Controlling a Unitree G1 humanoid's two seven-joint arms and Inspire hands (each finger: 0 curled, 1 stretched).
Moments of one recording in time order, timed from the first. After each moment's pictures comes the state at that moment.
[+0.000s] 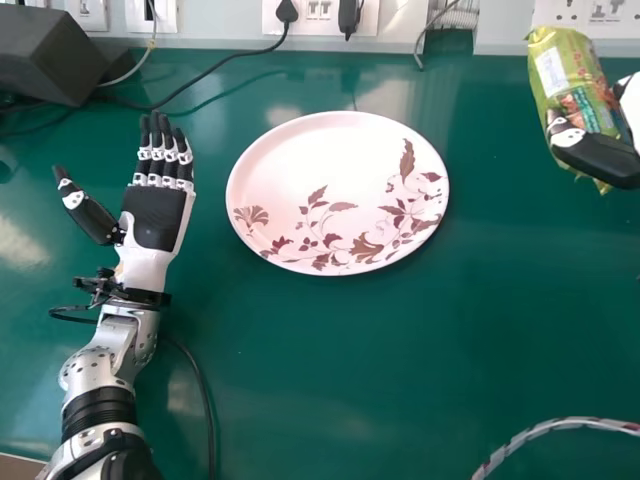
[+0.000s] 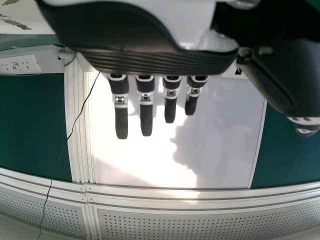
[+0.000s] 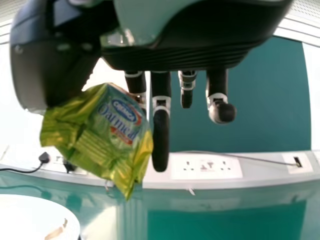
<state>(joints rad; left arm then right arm) -0.52 0.08 0.72 0.67 -1.24 0.64 -0.71 -0.31 -0.73 -0.13 -0.68 -1.24 0.42 0.91</state>
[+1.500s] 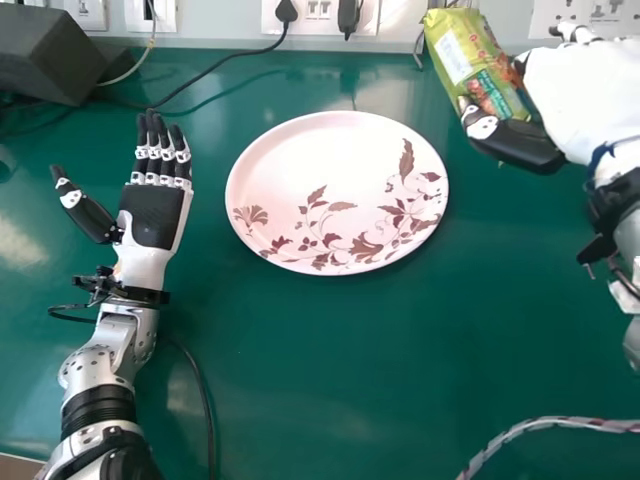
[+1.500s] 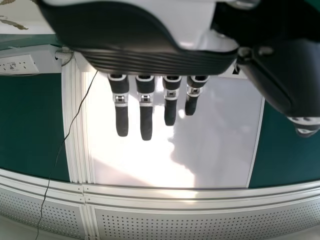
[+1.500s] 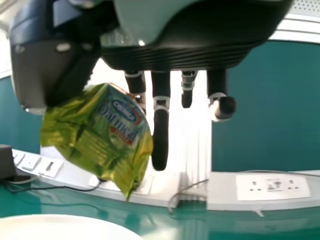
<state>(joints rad) -0.53 0.08 0.73 0.68 -1.24 0.64 -0.71 -0.46 -0.58 -0.02 -0.65 -1.24 0.26 0.85</state>
